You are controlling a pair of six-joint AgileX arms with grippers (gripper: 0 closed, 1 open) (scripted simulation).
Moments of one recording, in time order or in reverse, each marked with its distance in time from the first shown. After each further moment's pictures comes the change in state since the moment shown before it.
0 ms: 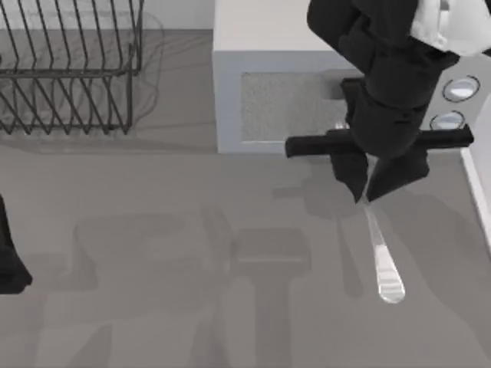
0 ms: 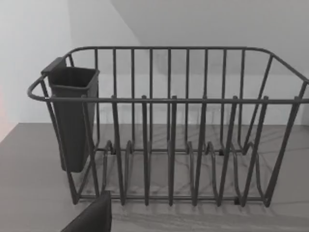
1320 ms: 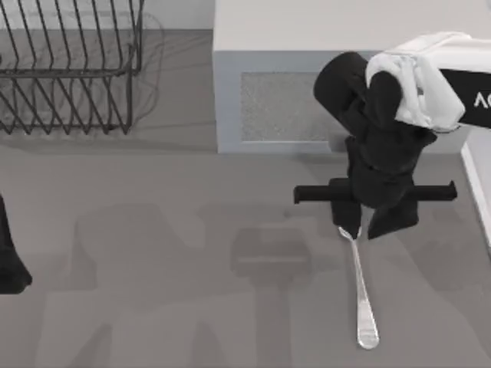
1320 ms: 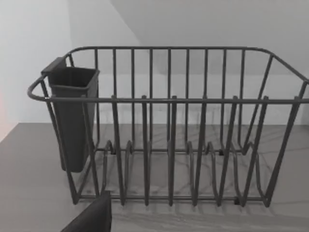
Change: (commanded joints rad) left arm 0.000 0.000 0.000 0.000 0.000 0.000; right arm -0.051 0.061 -0.305 0.370 0.031 0.039
